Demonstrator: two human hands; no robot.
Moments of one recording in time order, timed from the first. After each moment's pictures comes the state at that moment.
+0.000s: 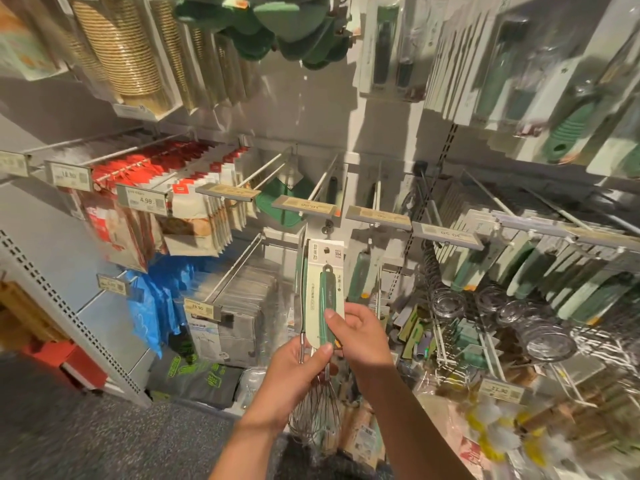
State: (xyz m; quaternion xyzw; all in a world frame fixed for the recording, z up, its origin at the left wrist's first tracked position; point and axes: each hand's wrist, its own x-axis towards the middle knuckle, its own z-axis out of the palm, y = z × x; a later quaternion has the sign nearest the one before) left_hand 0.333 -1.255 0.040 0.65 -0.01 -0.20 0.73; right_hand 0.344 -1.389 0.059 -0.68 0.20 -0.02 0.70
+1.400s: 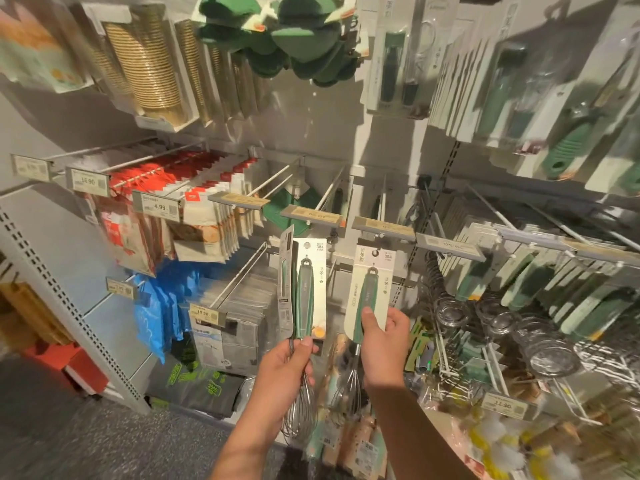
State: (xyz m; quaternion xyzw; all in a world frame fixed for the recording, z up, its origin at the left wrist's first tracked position) left_hand 0.333 -1.246 0.040 0.67 0.06 -0.12 0.73; right_hand 0.359 -1.400 0.044 -0.62 0.29 -0.19 0.71
